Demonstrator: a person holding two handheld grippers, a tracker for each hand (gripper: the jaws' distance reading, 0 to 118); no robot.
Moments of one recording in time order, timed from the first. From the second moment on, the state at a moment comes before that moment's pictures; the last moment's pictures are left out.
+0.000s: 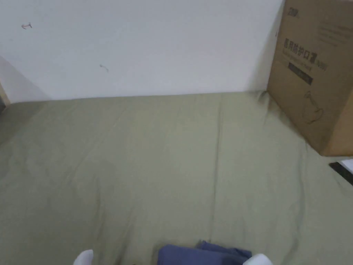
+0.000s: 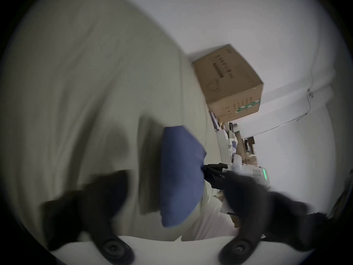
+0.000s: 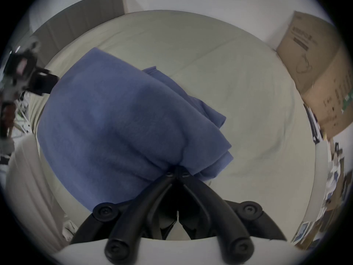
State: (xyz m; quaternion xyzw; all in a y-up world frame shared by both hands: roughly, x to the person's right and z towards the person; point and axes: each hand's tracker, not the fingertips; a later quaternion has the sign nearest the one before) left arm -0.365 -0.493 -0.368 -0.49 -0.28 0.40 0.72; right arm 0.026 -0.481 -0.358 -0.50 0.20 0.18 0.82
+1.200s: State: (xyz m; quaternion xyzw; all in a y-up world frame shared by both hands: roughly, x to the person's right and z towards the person) left arm -0.652 -0.401 -0.414 -0.61 0.09 -0.11 0.78; right arm -0.008 -0.429 -0.308 -0.50 0.22 0.01 0.84
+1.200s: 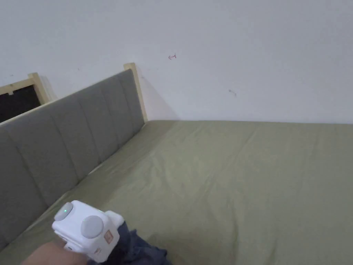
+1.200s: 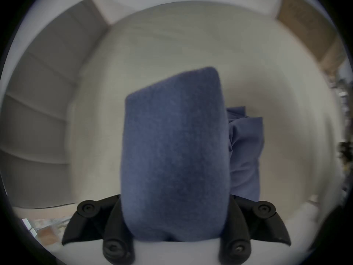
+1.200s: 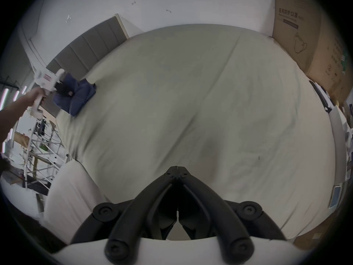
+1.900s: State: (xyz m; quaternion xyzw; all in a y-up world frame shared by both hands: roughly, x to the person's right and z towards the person) left arm -0.448 -0.323 -0.279 -0.31 -0.05 0.19 0.93; right arm 0.020 -0.350 -0.295 -0.42 0.19 -0.04 0.89
